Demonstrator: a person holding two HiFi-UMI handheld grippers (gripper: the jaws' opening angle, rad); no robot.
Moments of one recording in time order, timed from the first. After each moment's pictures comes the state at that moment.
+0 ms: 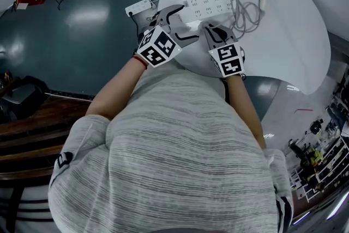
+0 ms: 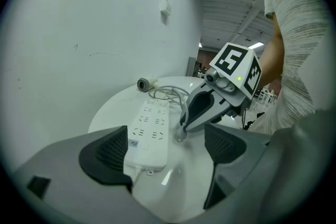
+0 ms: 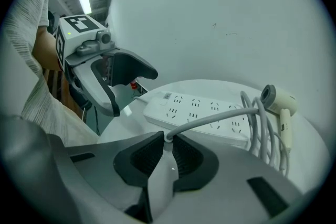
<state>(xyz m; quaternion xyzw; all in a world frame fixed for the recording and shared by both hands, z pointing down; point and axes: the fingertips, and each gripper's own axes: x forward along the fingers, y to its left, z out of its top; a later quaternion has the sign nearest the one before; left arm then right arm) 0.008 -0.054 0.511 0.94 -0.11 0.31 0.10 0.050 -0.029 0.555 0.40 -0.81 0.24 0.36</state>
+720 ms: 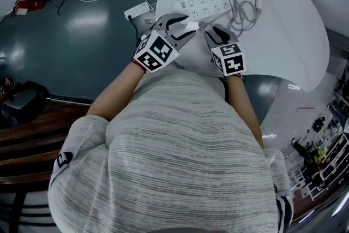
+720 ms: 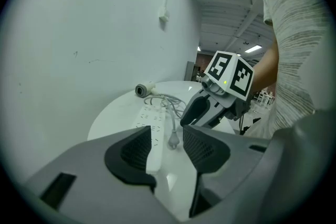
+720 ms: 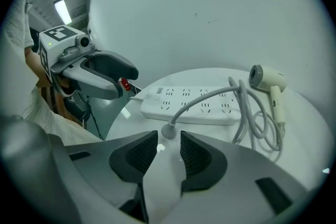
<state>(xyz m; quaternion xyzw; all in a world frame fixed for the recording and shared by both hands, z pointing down) 0.007 -0.046 0.489 0.95 -0.11 0.29 0.10 0.062 -0.017 0.550 0.42 -0.76 0.33 0.36</state>
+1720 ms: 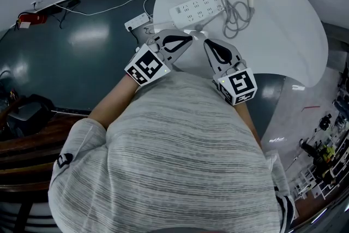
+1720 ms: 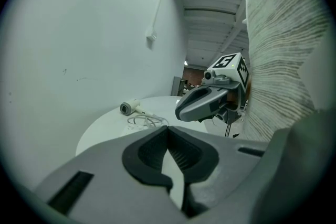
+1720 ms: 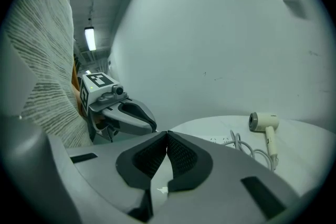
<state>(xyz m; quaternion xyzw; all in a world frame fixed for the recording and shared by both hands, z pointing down) 0.009 -0.011 0.424 0.97 -0.04 0.20 0.09 0.037 -0.001 0.415 0.45 -0.85 0.21 0.18</state>
